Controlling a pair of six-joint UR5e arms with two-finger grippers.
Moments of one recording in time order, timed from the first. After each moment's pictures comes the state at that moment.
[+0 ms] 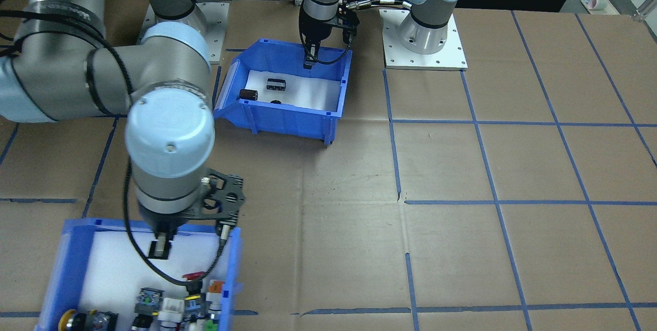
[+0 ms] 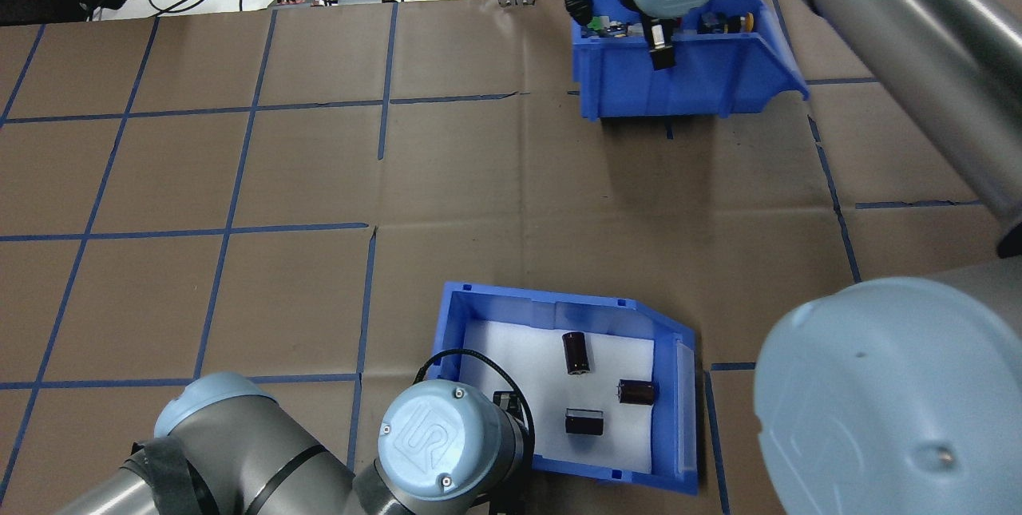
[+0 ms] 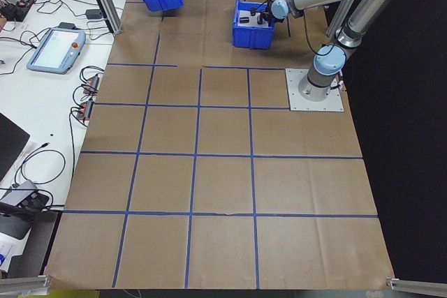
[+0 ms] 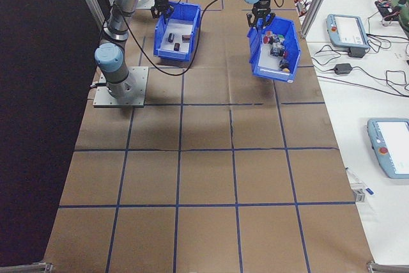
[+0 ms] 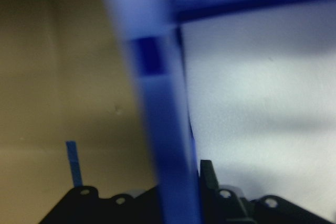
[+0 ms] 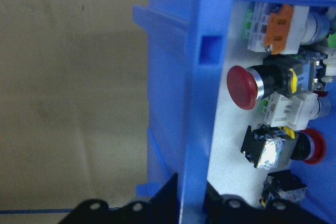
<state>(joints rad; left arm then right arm) -2.22 -1.45 -2.35 -0.81 1.47 -2.16 1.69 -1.07 1.24 -1.75 -1.88 -1.45</state>
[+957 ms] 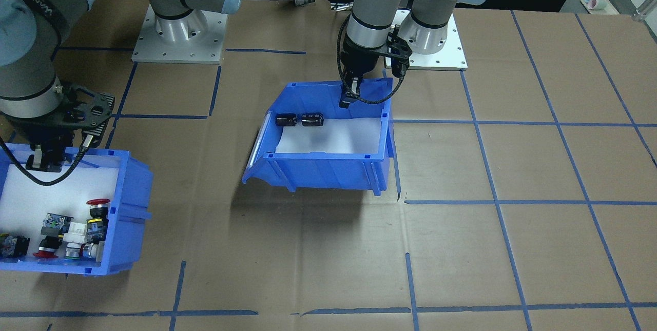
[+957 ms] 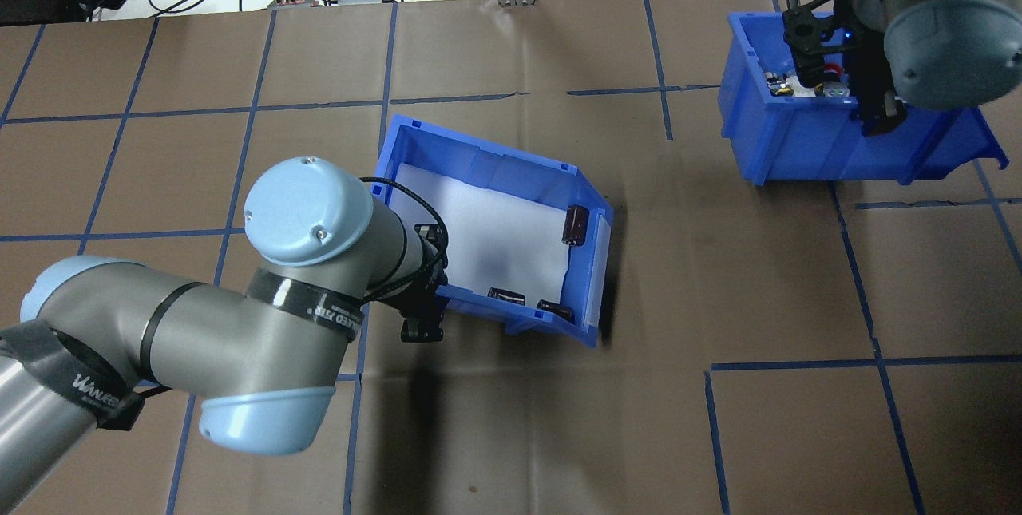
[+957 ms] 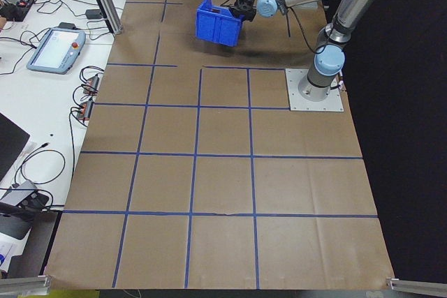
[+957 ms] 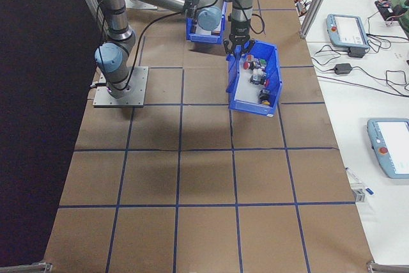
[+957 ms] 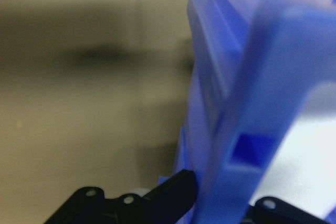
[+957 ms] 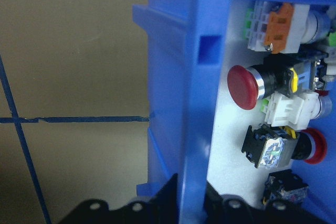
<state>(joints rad) -1.83 -1.49 -2.13 -0.94 1.47 -1.75 1.39 -1.45 1.75 -1.96 -1.84 -1.76</state>
